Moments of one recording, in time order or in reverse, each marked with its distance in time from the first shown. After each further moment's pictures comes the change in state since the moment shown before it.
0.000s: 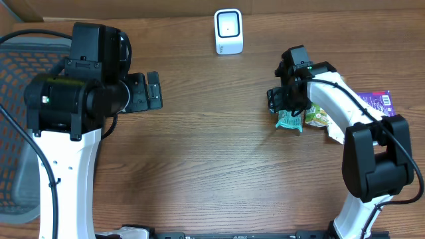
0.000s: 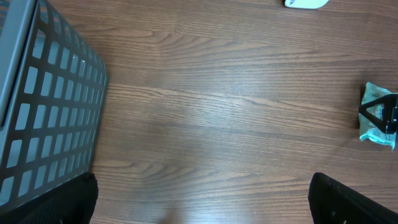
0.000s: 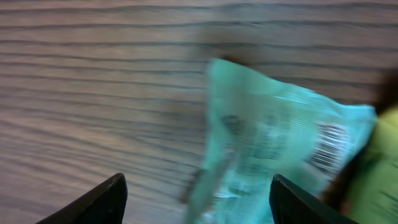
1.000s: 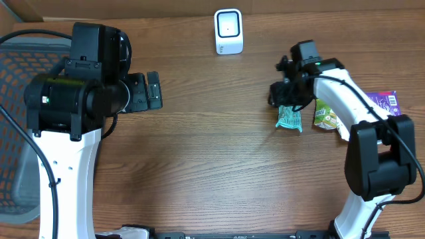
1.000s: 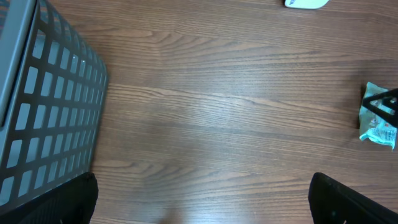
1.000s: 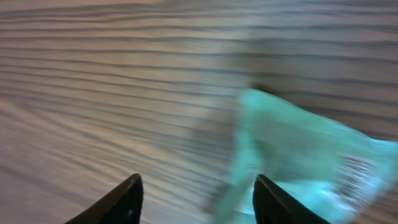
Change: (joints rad) left arm 0.000 0.000 0.000 0.000 0.000 0.000; right arm -0.014 0.002 0.026 0.053 -0.200 -0.057
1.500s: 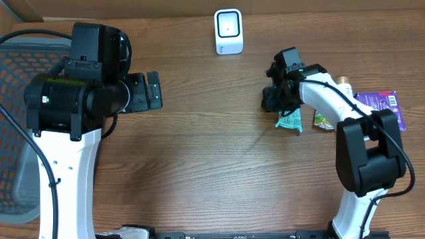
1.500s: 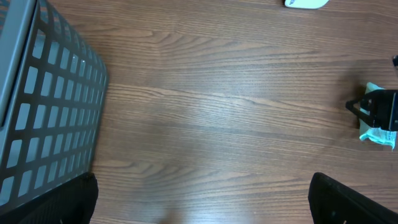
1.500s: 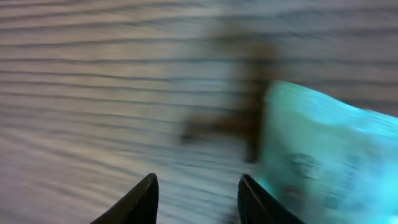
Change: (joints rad) left arm 0.000 0.000 0.000 0.000 0.000 0.000; right arm 0.048 0.053 -0.027 0.024 0.127 0.122
